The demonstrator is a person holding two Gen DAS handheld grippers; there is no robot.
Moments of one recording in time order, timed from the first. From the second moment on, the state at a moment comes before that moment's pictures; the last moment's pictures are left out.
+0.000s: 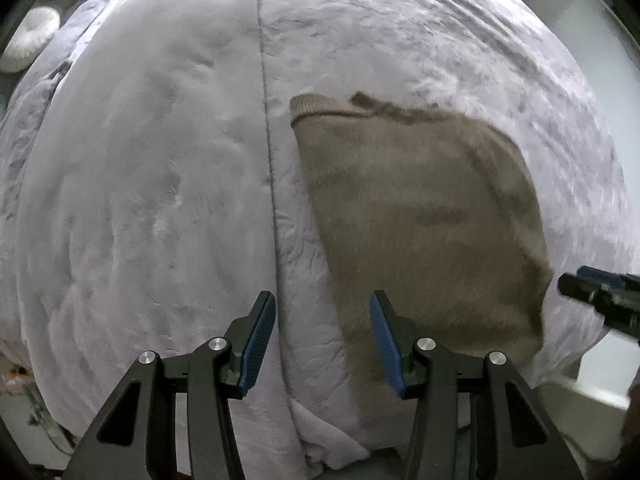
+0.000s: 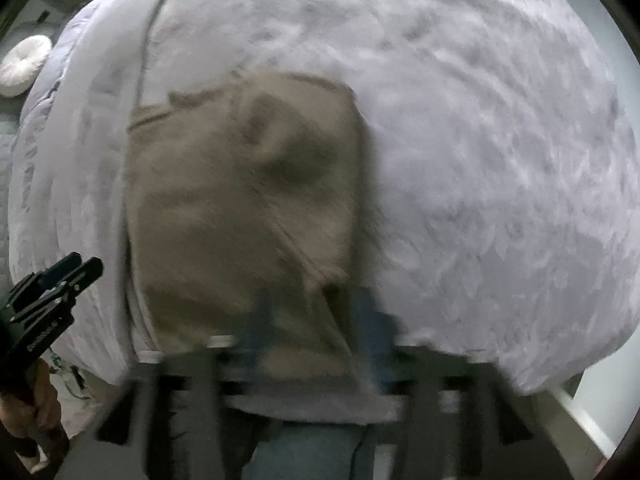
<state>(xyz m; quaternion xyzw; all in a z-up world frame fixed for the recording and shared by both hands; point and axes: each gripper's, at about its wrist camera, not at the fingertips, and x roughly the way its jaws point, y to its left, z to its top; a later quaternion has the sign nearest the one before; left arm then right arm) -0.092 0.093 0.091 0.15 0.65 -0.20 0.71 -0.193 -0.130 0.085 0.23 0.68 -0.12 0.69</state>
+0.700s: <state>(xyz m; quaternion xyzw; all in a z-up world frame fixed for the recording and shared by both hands) -0.081 0.089 0.093 0.14 0.66 -0.14 0.73 -0.181 -0.116 0.099 0.20 0.66 -0.15 0.71</state>
